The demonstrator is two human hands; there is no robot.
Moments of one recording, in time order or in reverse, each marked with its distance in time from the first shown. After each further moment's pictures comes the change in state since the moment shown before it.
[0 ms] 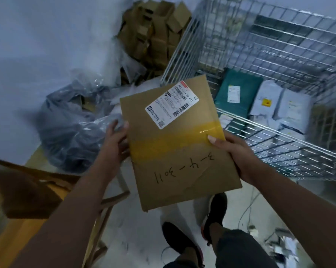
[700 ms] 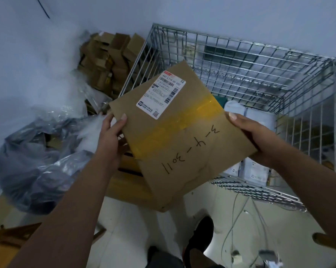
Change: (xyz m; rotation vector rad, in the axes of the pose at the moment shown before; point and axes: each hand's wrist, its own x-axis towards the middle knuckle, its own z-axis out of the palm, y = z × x) left_hand 0.100 0.096 0.226 -0.079 -0.014 0.074; right_hand 0.054 -0.155 -0.214 -0.047 0.036 -0.069
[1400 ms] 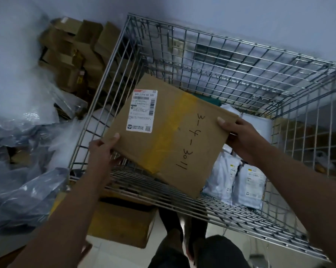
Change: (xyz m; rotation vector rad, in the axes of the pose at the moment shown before) left_hand 0.144 -0.036 0.044 0.099 0.176 -0.226; right_hand 0.161 -0.002 -0.069 0.254 0.272 0.065
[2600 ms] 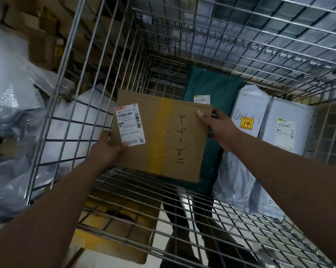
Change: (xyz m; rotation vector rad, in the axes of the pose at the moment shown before) left_hand 0.145 -0.050 0.024 0.981 -0.111 -0.007; right_hand 0.187 0.104 0.024 -0.187 0.110 0.242
